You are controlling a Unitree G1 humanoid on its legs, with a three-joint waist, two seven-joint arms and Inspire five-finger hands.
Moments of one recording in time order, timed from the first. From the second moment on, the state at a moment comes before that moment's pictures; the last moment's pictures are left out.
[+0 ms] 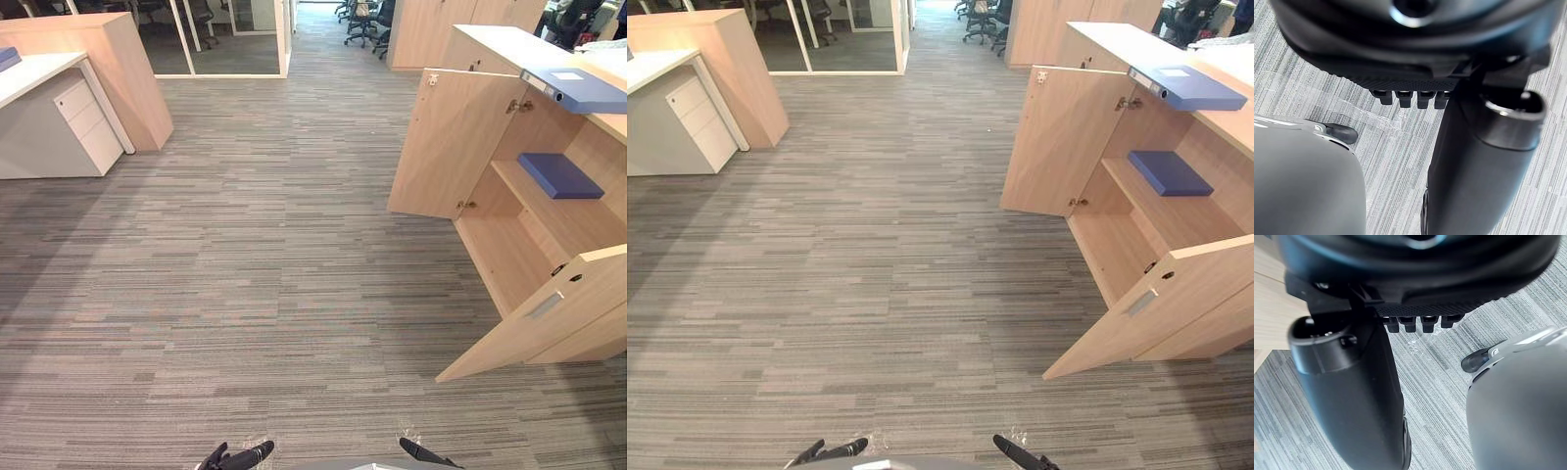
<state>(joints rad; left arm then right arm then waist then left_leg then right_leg) 0.15 0.12 0.14 1.14 -0.29 -0.08 -0.07 0.09 -0.07 -0.40 1.19 0.24 0.02 0.06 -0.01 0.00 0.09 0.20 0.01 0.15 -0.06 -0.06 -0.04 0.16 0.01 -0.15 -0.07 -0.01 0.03</state>
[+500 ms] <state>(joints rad) 0.11 0.11 0.25 1.11 -0.31 -0.10 -0.02 0.10 -0.06 -0.40 1.19 0.24 0.02 0.02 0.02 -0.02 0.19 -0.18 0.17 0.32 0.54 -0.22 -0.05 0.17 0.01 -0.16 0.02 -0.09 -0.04</state>
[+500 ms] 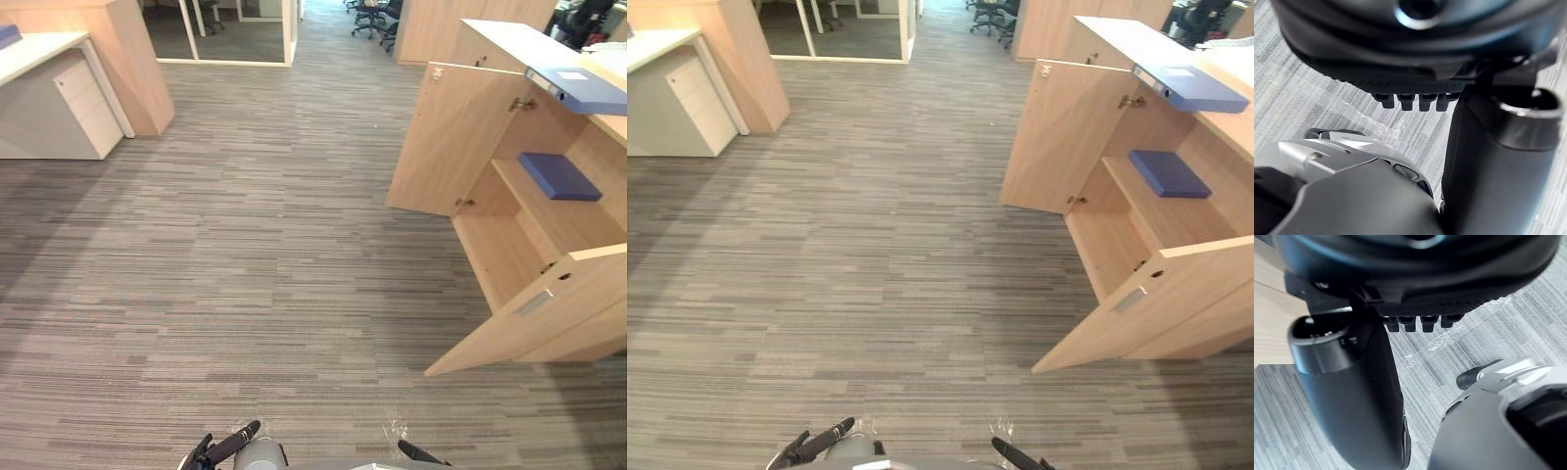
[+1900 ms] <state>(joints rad) 0.06 0.08 0.18 1.01 -0.23 -0.12 0.00 -0.01 -0.06 -0.44 1.21 0.31 -0.01 0.02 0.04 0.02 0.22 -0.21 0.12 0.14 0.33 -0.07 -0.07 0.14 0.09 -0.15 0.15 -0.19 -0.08</state>
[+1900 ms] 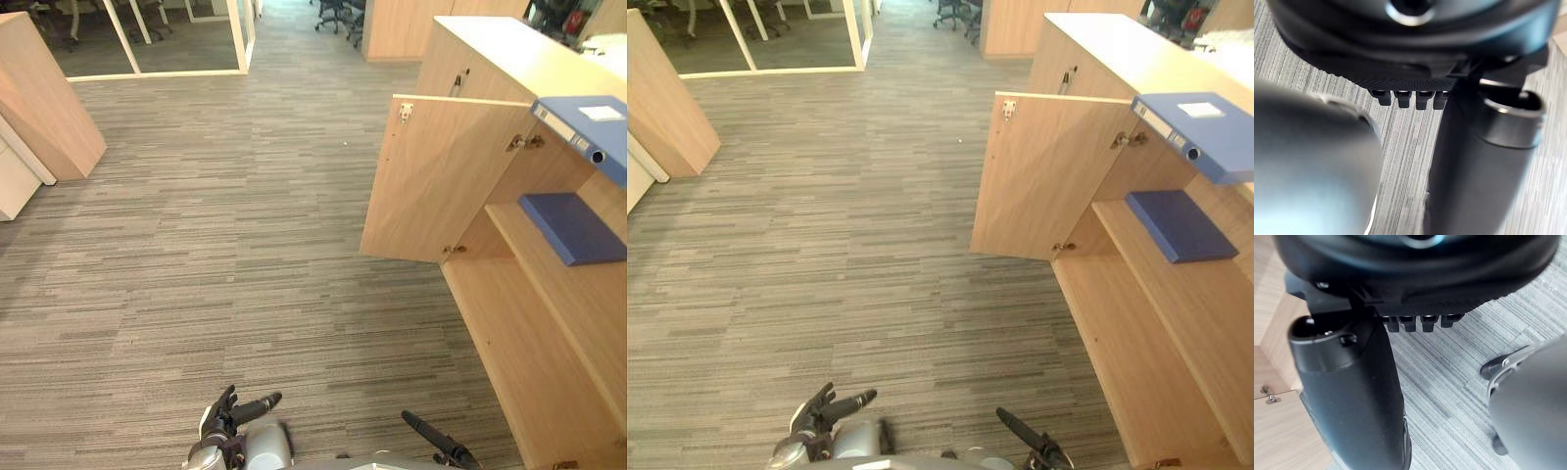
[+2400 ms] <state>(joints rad) 0.07 0.12 0.10 1.09 -0.23 -0.12 -0.01 0.02 -0.03 -0.41 1.12 0.31 -0.03 0.04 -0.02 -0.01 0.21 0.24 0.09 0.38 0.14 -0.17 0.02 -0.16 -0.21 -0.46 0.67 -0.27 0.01</state>
